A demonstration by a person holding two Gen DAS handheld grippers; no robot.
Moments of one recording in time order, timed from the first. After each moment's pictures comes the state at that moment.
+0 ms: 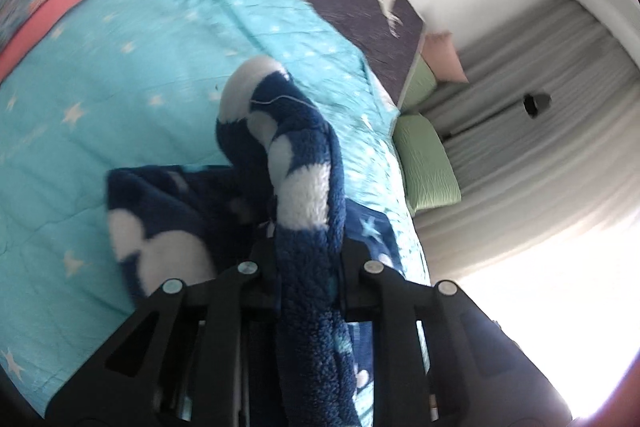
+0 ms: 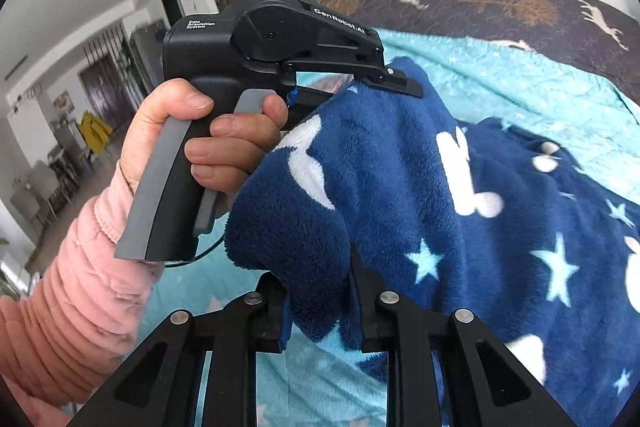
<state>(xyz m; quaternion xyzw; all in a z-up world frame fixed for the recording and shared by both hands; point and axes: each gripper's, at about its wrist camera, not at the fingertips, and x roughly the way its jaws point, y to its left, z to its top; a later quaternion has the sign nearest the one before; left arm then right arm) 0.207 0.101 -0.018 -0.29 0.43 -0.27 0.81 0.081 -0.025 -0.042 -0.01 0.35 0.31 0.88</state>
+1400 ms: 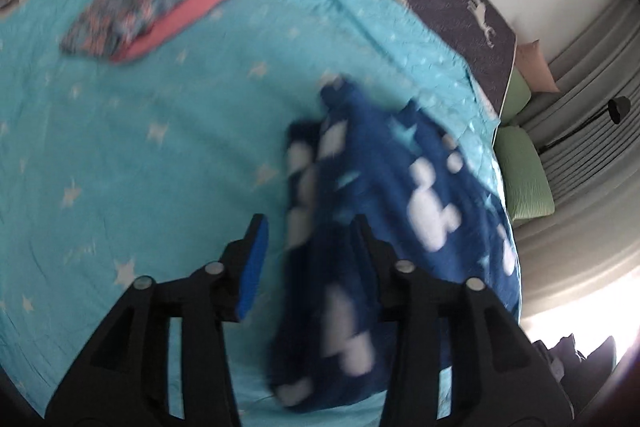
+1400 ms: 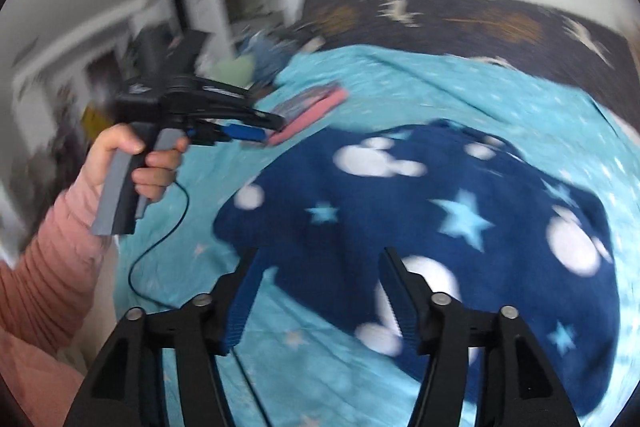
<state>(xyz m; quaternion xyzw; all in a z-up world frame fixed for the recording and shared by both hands) 0.129 0.195 -0.093 -0.26 0.47 -0.09 0.84 0.026 -0.063 -0.043 -0.10 0.34 0.33 0.88</state>
